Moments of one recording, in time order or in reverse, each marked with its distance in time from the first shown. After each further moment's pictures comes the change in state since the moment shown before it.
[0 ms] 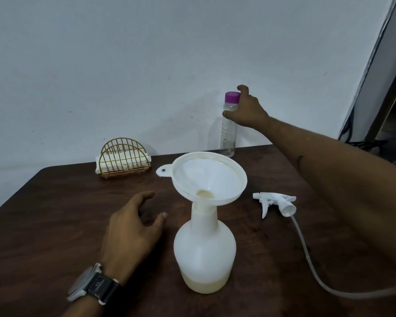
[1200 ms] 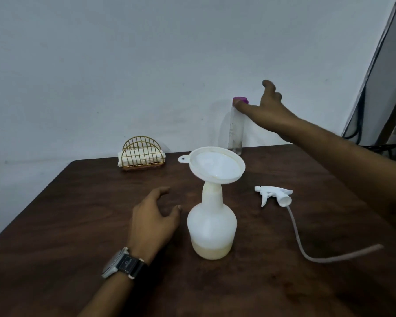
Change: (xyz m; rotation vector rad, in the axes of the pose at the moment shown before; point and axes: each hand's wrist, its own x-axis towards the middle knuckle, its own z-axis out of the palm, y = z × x) left_hand -0.030 0.019 -0.013 -0.096 0.039 -0.002; right_hand -0.116 -0.078 -0.082 0.188 -0.053 0.142
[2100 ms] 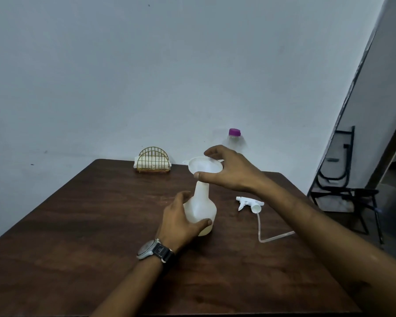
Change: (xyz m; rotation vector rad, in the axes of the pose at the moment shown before) left_hand -0.081 0.053 0.010 -0.127 -0.032 0.103; right_hand -0.179 -0.060 -0.012 -0.169 -0.322 -0.320
